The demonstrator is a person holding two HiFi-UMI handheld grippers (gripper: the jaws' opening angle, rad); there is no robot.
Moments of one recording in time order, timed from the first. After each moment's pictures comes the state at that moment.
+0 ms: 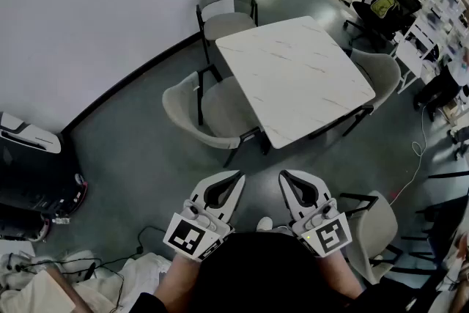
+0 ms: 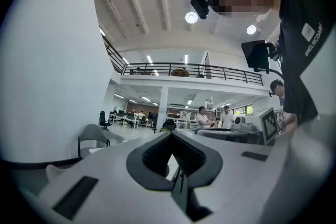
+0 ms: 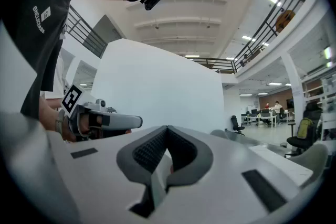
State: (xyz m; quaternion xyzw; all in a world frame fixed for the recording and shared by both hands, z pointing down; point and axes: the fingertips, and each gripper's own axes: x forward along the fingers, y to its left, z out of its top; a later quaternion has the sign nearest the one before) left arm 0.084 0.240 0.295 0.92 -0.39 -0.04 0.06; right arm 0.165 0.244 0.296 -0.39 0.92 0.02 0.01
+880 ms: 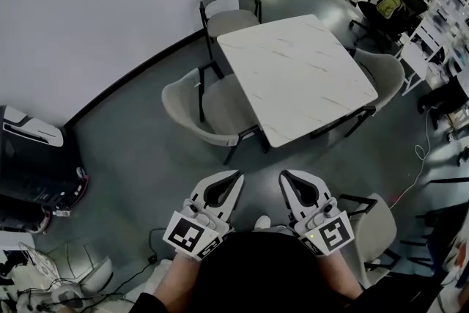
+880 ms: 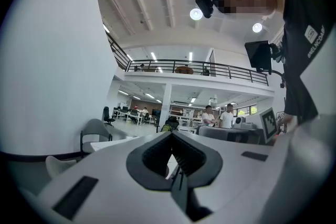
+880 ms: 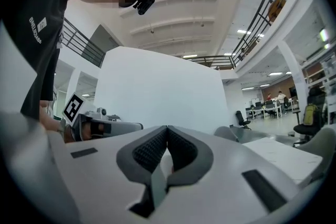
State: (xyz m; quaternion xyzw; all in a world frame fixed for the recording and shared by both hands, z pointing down) left arm 0.103 0.242 0.308 0.91 -0.41 -0.03 0.08; right arm 0.191 0.244 0.297 -0.37 0.93 0.00 0.04
